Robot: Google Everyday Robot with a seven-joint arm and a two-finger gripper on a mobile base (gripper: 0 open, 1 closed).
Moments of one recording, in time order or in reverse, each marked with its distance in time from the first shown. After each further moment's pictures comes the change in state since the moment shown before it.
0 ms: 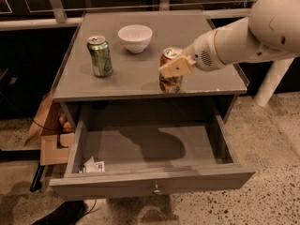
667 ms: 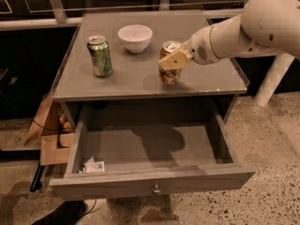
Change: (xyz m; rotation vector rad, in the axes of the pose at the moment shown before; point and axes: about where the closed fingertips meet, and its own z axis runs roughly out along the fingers) arm -0.011 -0.033 0.020 0.042 -0.031 -0.021
